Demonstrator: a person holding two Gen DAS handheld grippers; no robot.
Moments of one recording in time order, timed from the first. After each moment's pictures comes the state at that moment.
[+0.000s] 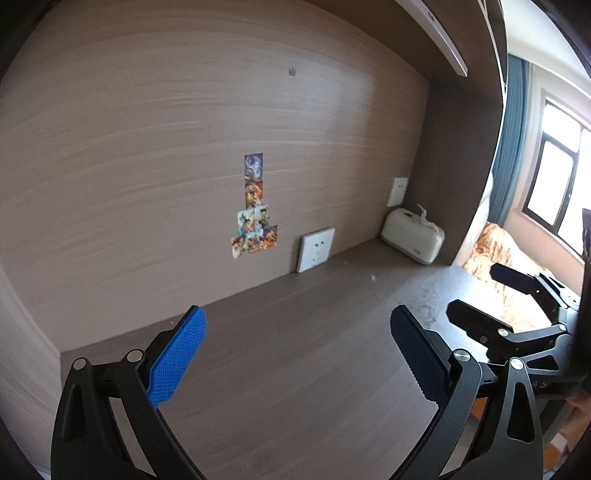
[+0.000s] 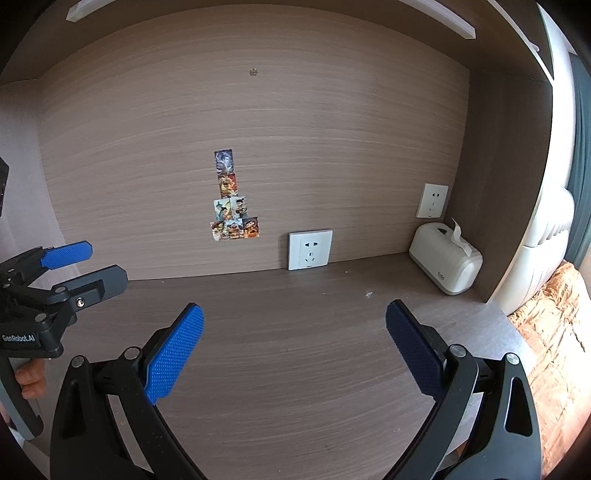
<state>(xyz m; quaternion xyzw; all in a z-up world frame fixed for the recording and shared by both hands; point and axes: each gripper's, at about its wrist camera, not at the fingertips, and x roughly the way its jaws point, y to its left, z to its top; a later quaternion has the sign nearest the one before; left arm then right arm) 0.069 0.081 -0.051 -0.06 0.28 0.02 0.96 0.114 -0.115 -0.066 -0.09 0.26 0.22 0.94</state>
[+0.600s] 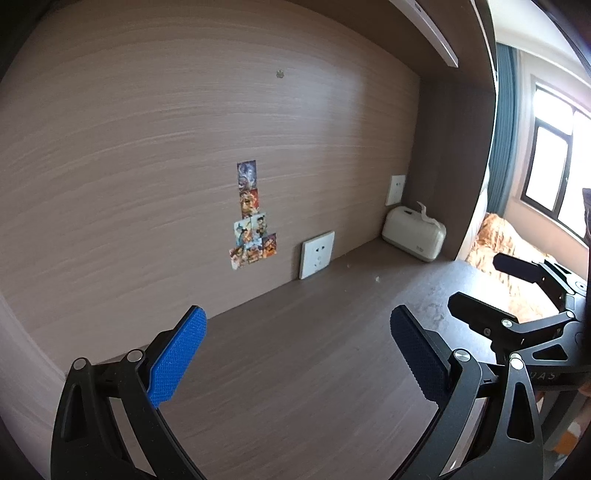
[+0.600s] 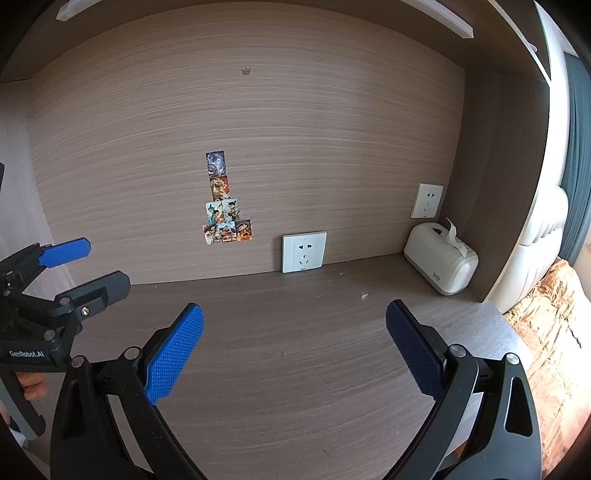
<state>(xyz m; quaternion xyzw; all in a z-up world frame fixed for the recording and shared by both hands) 0.081 0.081 -0.053 -0.03 0.28 0.00 0.96 0.118 -0.111 -0.066 -0.09 0.26 0.21 0.94</state>
